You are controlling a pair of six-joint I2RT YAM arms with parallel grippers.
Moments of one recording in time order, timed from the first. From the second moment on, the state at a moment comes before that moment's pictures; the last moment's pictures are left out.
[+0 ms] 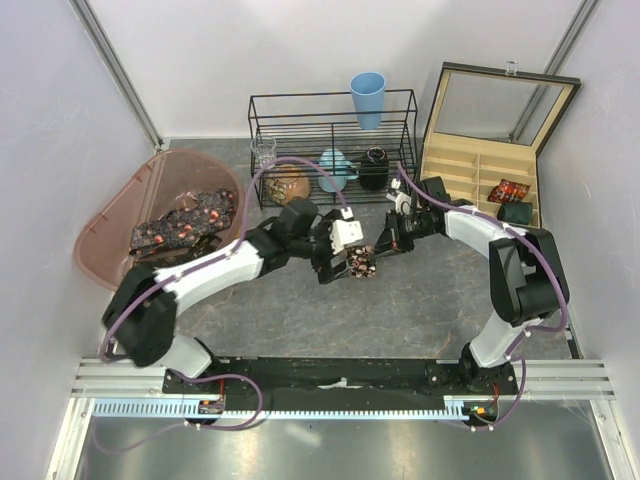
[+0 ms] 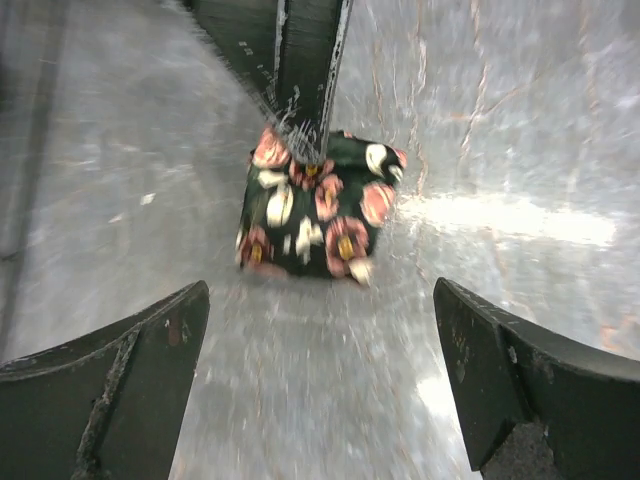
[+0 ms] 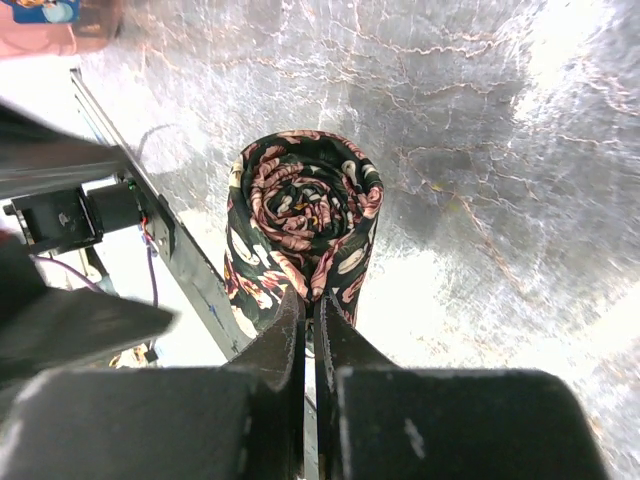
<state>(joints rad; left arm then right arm) -0.76 1.56 1.00 -0.13 0.45 0.50 0.24 1.72 1.05 -0.44 -0.83 0.26</state>
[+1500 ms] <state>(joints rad) -0.39 1.43 1.15 -0.11 1.00 -0.31 0.07 1.47 1.48 -0.78 -0.60 -0.07</state>
